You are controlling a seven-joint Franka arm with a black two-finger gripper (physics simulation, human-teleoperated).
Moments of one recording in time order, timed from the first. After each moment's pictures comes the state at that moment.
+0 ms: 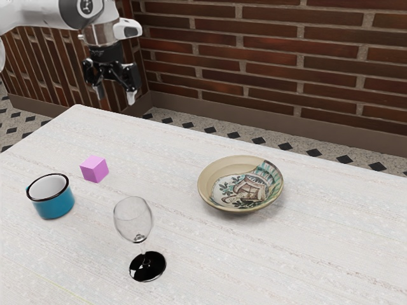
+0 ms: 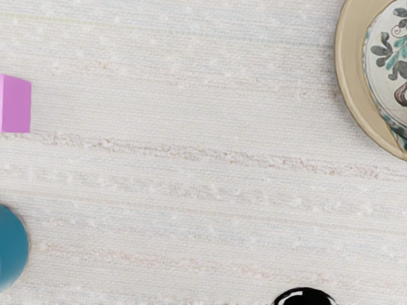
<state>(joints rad) -0.07 0.20 0.15 -1.36 0.00 1.52 -0.02</state>
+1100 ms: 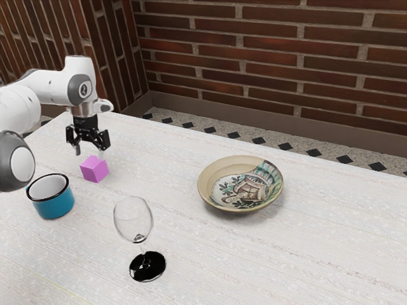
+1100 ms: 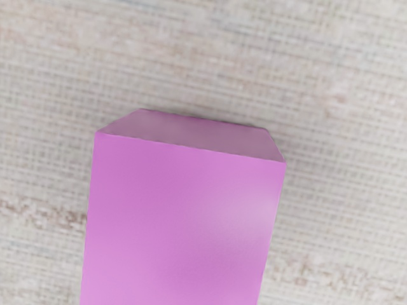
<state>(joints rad) 0.46 0.90 -0.13 -0.95 0.19 1.63 0.13</state>
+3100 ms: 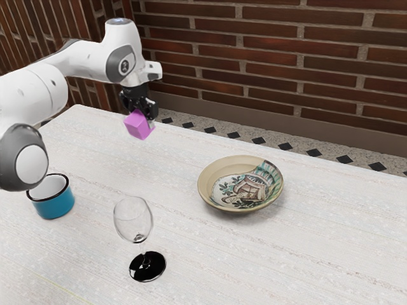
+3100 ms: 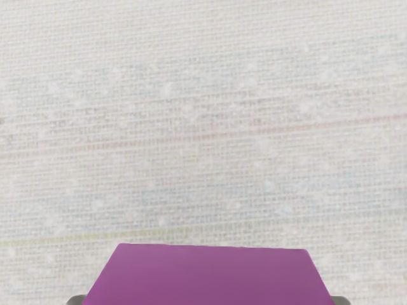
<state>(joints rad) 0.23 0.76 -0.13 -0.98 0.16 1.83 0.20</state>
